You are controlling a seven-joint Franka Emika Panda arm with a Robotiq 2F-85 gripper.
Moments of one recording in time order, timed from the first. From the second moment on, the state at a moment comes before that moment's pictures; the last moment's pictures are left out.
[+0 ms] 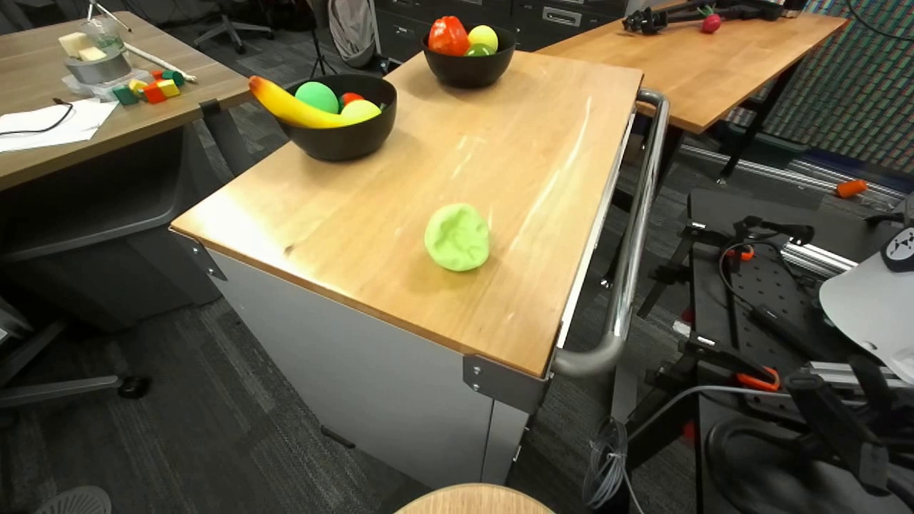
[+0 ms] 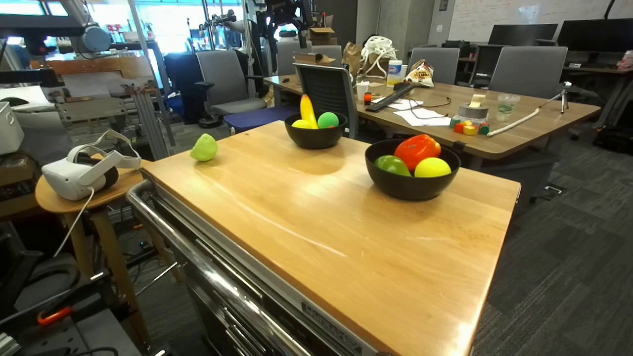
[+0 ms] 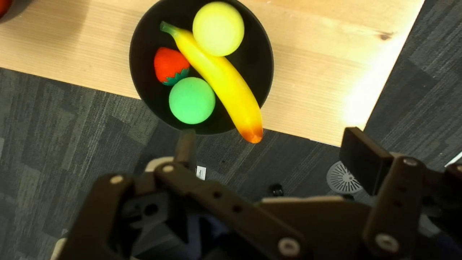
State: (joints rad) arm 0.22 0.85 0.05 -0.59 -0.22 1.43 0.05
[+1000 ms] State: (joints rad) arm 0.03 0.66 0.21 -0.63 0.12 1.12 0.00
